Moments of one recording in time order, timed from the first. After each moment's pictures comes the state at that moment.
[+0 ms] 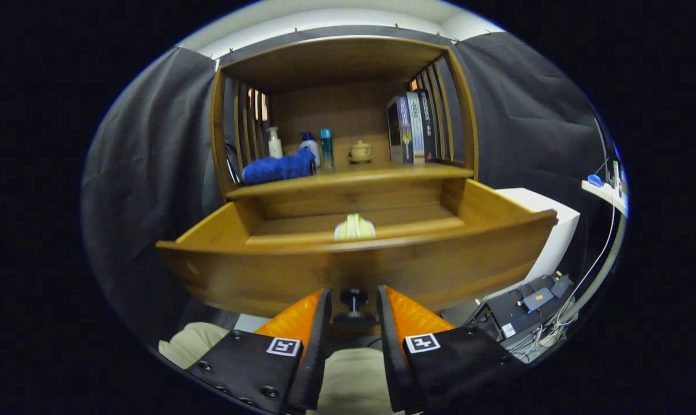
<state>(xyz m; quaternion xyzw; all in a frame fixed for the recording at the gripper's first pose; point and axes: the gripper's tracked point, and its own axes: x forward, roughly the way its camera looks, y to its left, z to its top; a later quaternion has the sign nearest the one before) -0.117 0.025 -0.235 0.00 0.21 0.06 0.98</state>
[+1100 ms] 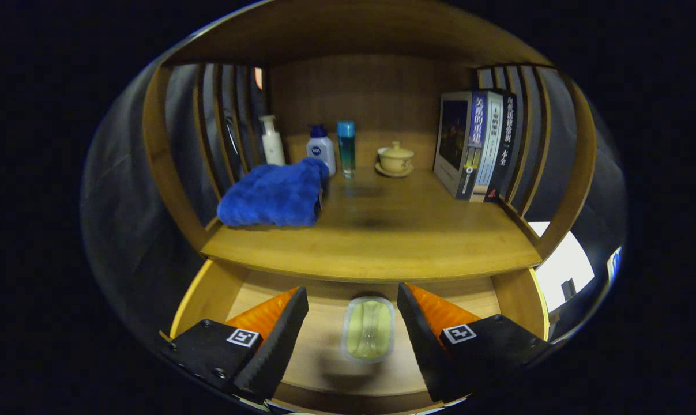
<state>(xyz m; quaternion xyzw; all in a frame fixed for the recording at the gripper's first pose) 0.062 0.063 -0.213 -0.04 0.38 0.10 0.92</state>
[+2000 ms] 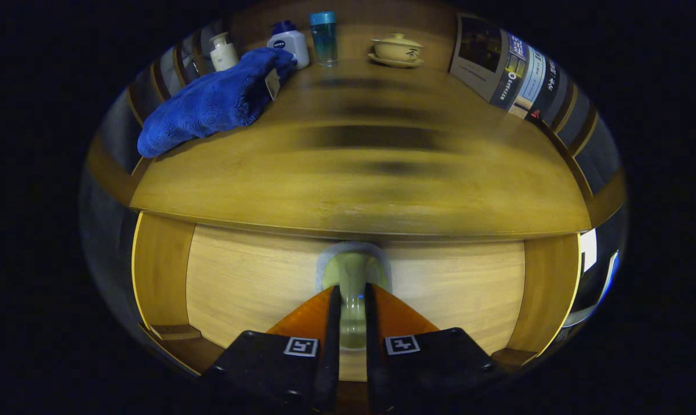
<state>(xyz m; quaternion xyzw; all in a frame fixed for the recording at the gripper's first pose) 0.047 0.039 -0.295 -0.06 0.58 0.07 0.81</state>
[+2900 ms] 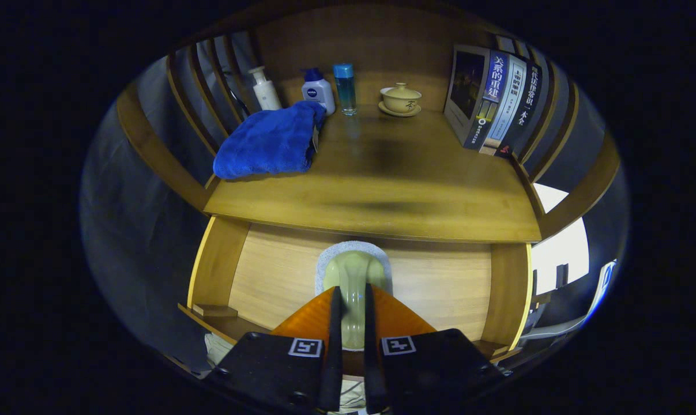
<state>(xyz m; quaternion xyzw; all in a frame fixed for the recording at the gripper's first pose) 0.020 0.041 -0.180 -0.05 0.53 0.12 0.84</state>
